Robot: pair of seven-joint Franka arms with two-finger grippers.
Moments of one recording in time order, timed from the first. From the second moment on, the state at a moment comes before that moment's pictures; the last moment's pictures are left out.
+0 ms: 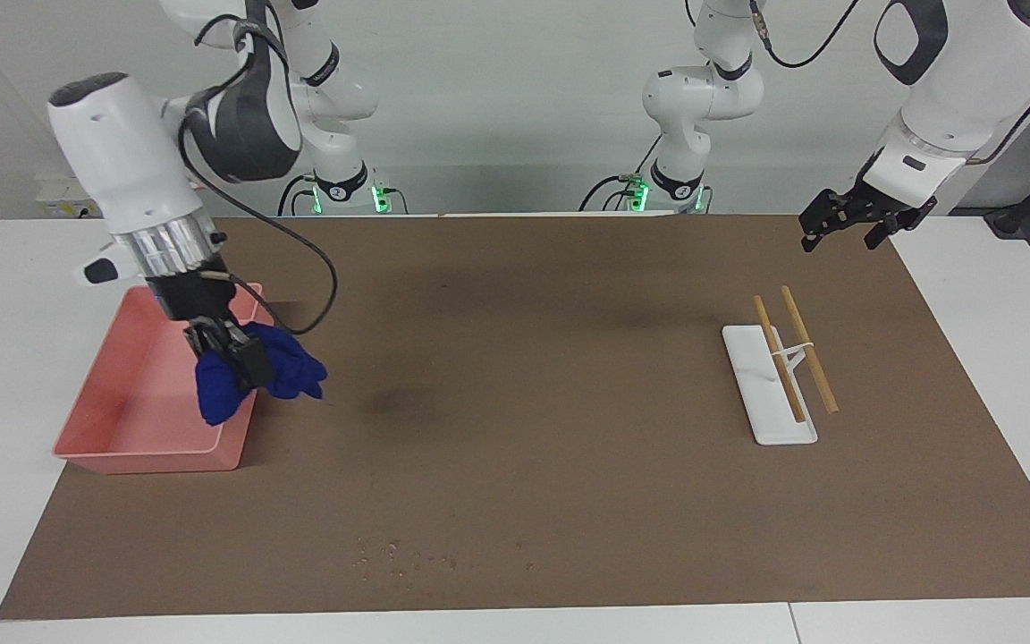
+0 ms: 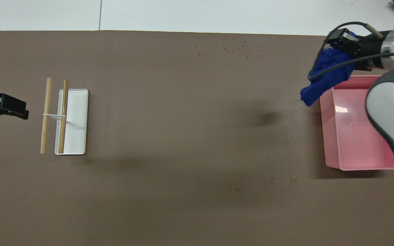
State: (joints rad) left arm -0.02 0.03 0.00 -1.54 0.00 1.49 0.01; right arm -0.12 0.15 0.10 -1.63 0.19 2.17 0.46
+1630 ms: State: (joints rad) left arm -0.02 0.03 0.00 -1.54 0.00 1.49 0.01; right arm -0.40 0.07 0.11 -2.16 0.02 2.12 0.03
